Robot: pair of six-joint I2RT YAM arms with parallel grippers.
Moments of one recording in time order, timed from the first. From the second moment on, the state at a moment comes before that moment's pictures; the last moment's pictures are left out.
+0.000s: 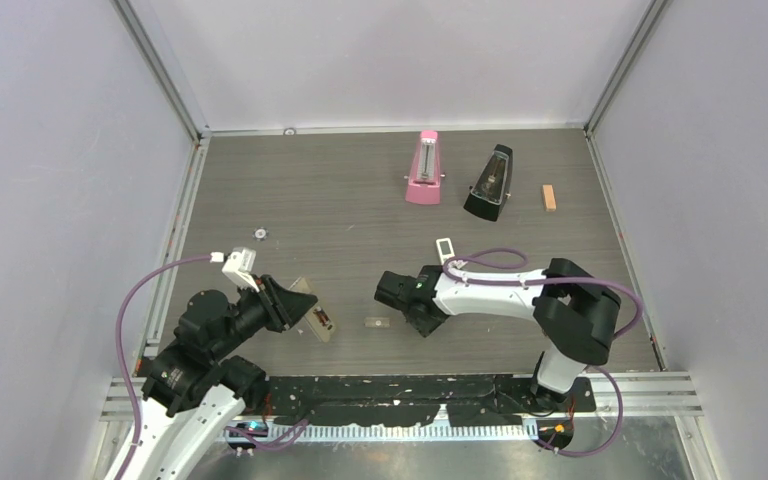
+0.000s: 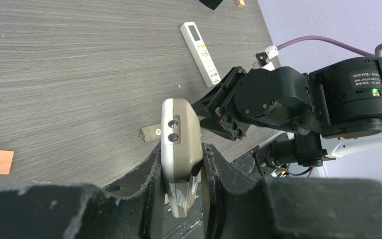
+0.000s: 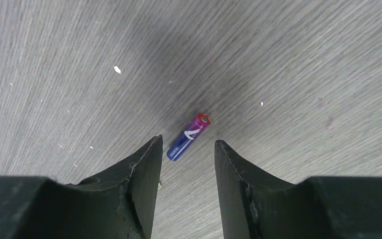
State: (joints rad) left arm -0.50 0.23 0.58 -0.64 0.19 -0.68; right arm 1.10 1.67 1.01 -0.84 0.40 2.00
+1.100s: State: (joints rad) left arm -0.50 0.22 0.58 -0.66 0.19 -0.68; right arm 1.08 1.71 1.02 -0.64 0.39 1.36
